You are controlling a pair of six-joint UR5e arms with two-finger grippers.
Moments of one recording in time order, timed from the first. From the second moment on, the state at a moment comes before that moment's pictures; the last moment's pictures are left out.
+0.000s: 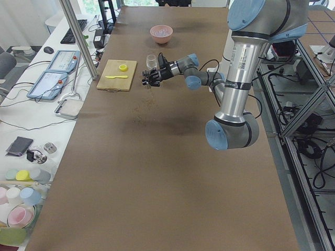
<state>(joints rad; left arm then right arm) -0.42 -1.86 -1.97 -1.86 -0.70 -1.46 1.55 -1.57 1.68 -1.64 2.35 0.11</state>
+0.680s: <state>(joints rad) -0.46 -1.99 -1.97 -1.91 -0.77 -1.17 1.55 -1.55 1.67 -1.63 2.35 0.11</state>
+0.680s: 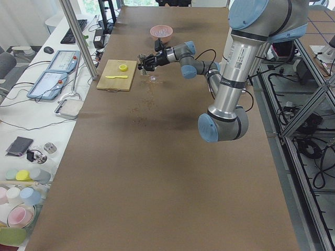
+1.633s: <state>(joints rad) -0.46 -2.03 -2.00 -2.05 -1.30 -0.73 1.55 -1.53 1.67 -1.63 2.35 0.13</state>
